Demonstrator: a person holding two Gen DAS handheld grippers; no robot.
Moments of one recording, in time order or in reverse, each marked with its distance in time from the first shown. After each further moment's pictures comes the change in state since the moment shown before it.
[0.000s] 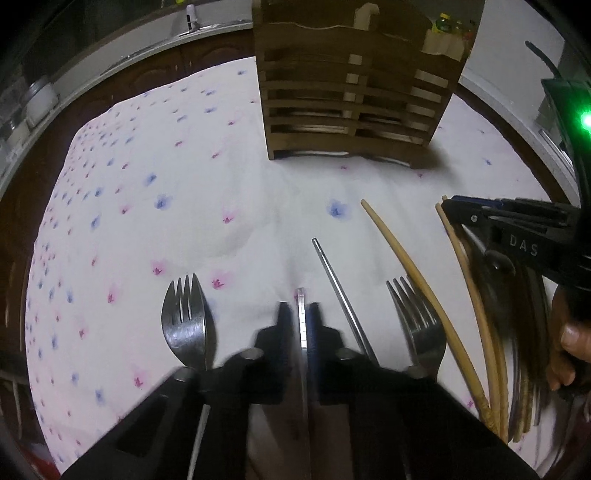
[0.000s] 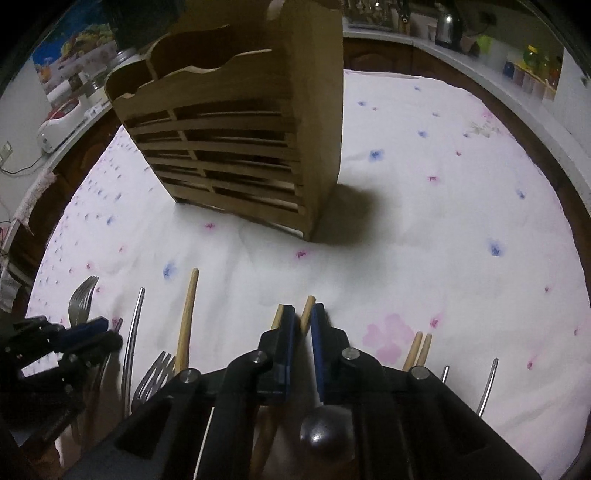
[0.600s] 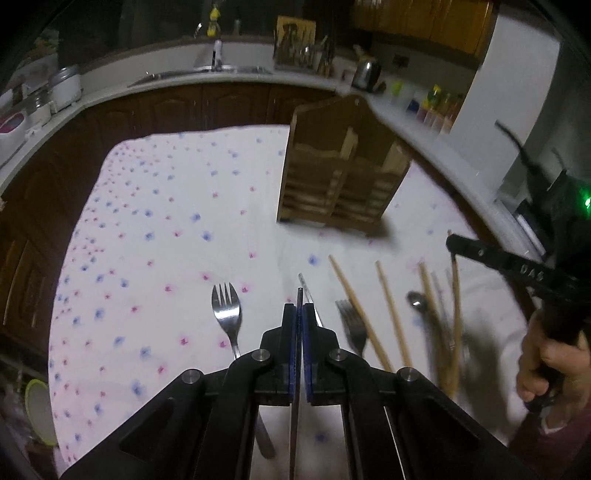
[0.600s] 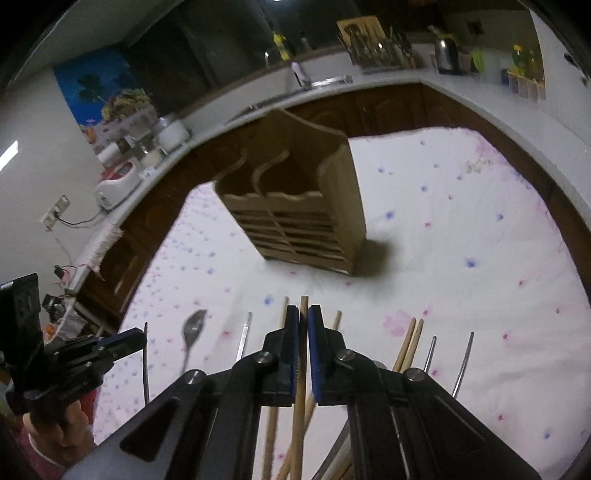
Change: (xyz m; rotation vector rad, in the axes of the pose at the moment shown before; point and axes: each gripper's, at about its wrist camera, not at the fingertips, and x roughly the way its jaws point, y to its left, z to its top) left arm -0.138 0.028 -0.040 -0.122 -0.230 -0.122; right arm -0.120 -0.001 -0.015 0.065 -0.213 0.223
